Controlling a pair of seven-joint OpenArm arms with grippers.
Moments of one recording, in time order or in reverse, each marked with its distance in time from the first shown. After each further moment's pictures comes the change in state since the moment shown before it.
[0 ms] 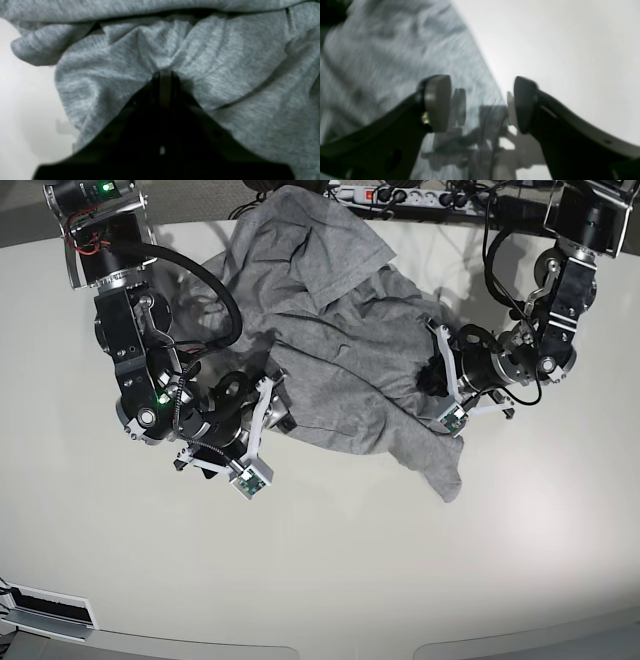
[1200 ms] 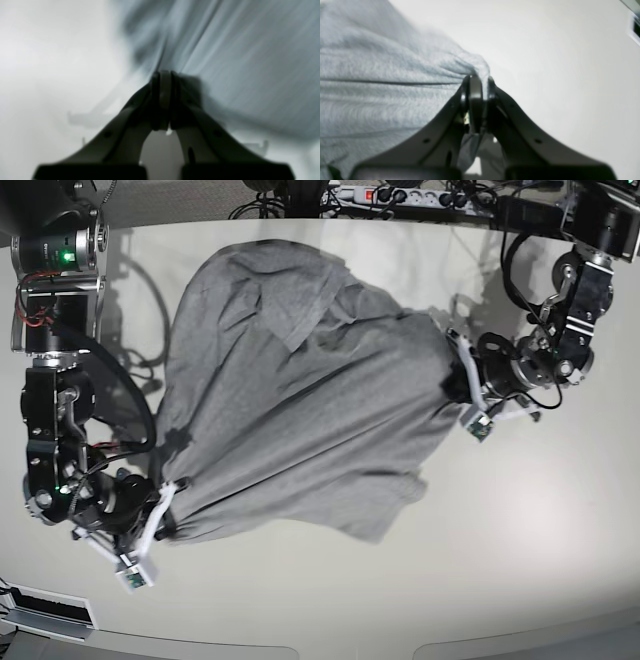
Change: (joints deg) left arm -0.3 -4.9 0.0 0.0 -1.2 6.4 1.2; right arm 12.5 5.3 18.1 -5.4 -0.1 -2.4 -5.1
